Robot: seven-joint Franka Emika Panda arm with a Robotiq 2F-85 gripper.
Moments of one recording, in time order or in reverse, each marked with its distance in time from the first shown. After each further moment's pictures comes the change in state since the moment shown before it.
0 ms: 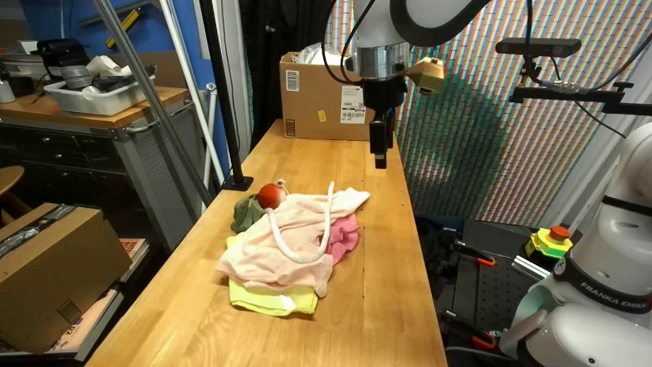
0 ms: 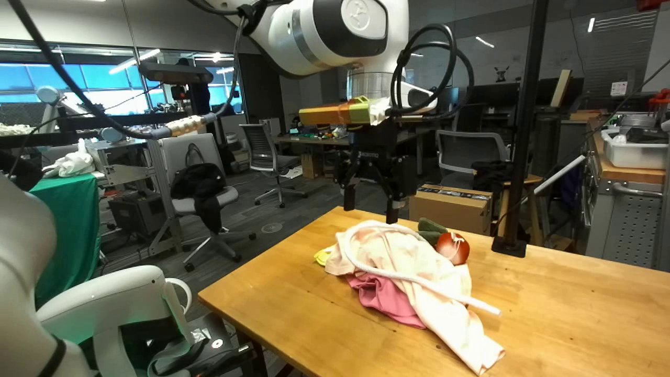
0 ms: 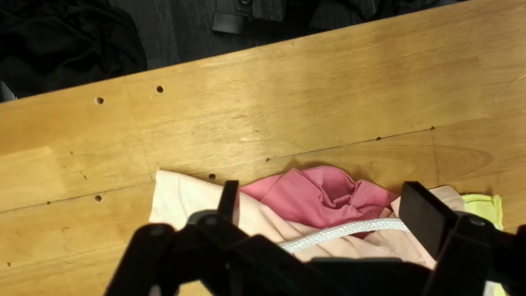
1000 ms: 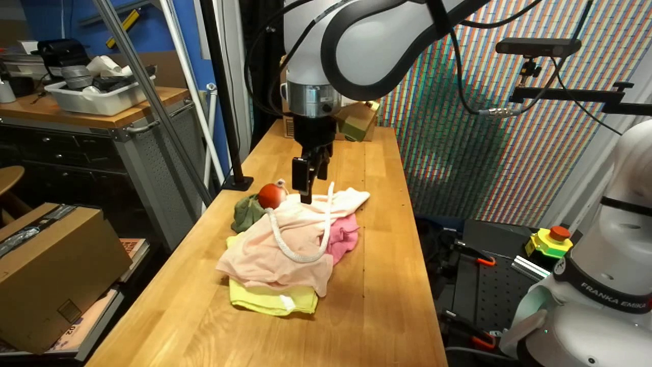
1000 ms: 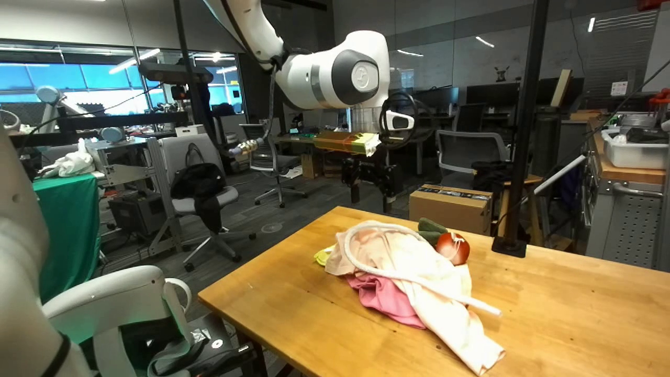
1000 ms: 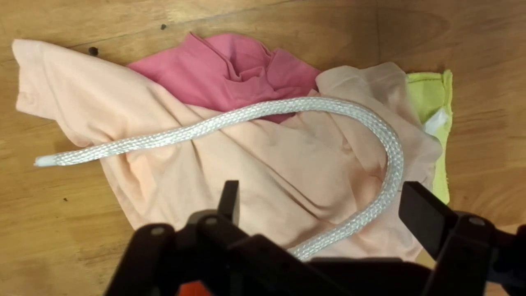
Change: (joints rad) arm 0.091 0.295 0.095 0.181 0.037 0.265 0.172
